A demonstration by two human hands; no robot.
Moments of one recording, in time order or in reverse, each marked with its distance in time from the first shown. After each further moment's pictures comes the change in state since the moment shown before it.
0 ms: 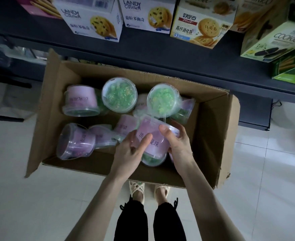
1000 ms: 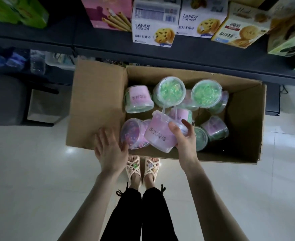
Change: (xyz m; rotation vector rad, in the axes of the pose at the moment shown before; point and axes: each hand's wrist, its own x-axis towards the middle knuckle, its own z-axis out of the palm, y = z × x) left_hand -0.029 -0.078 -0.231 0.663 0.177 -0.204; right_hand -0.071 0.041 0.191 0.014 0.232 -0.114
